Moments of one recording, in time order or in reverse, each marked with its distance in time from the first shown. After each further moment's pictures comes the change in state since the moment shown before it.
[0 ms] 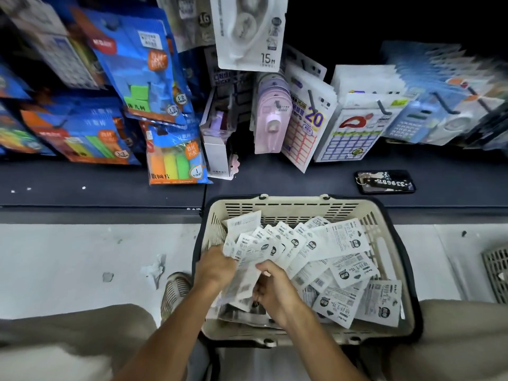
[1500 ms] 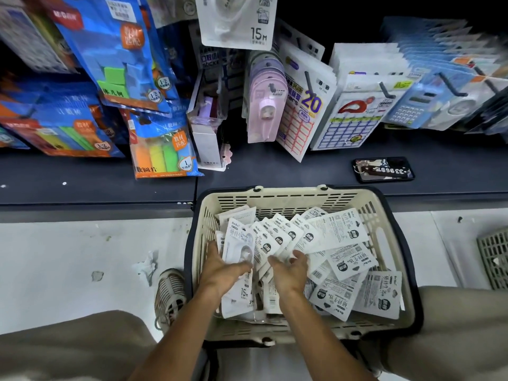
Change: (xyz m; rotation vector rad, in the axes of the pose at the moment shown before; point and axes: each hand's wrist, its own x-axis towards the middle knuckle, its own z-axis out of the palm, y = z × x) left_hand 0.012 -0.019 0.034 -0.430 -0.128 -0.143; right_hand 0.035 0.003 -0.019 -0.277 0.621 -0.156
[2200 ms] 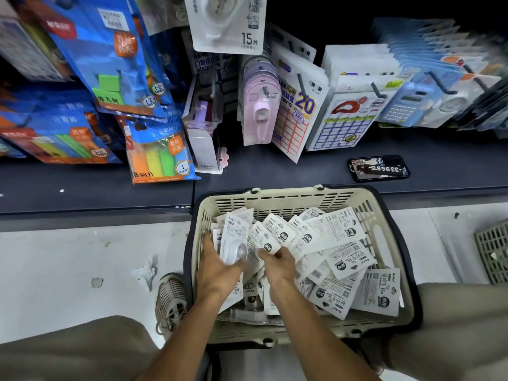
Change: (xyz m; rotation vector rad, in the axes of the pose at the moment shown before) left_hand -0.006 0.004 0.000 0.176 0.172 0.195; right_hand 0.006 -0.006 0.019 0.085 -0.089 0.019
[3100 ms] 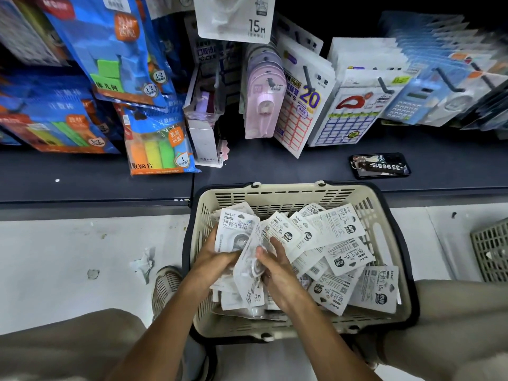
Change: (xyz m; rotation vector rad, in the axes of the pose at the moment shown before) left_hand 0.013 -0.002 -0.017 -0.357 -0.365 0.021; right_hand -0.004 0.014 -0.027 0.290 -0.568 0.071
